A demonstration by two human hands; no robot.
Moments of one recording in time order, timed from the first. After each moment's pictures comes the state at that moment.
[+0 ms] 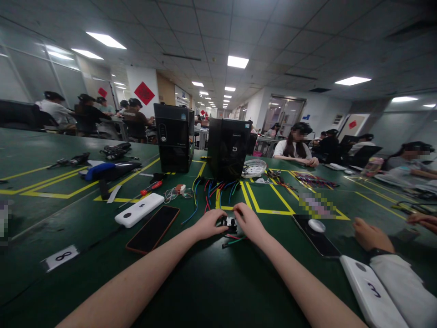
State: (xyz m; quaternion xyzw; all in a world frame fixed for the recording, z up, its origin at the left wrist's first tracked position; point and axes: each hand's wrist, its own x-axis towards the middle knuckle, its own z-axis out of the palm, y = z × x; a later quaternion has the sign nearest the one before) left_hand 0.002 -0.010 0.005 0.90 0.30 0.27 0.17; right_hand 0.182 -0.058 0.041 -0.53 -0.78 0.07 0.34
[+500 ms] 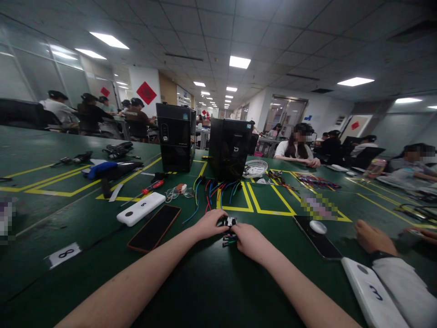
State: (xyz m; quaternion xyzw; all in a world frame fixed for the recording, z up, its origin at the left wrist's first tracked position) left_hand 0.002 -0.012 0.008 0.90 0.30 0.26 0.17; right_hand 0.175 -0.094 0.041 -0.53 -0.85 0.03 0.04
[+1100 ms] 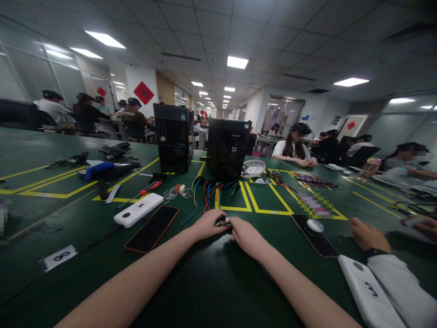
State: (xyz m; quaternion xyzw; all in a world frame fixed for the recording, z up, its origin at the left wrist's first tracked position) left_hand 0.002 -0.011 0.005 0.90 0.30 0.26 0.17; right_hand 0.170 -0.092 0.046 -0.54 -0.83 0.06 0.14
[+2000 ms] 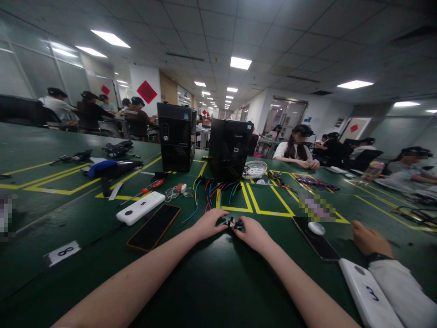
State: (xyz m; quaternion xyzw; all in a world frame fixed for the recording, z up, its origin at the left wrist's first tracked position) left_hand 0.001 -0.011 0.003 0.90 0.29 0.28 0.17; right_hand 0.188 -0.078 0.037 -0.64 -0.76 0.07 0.13
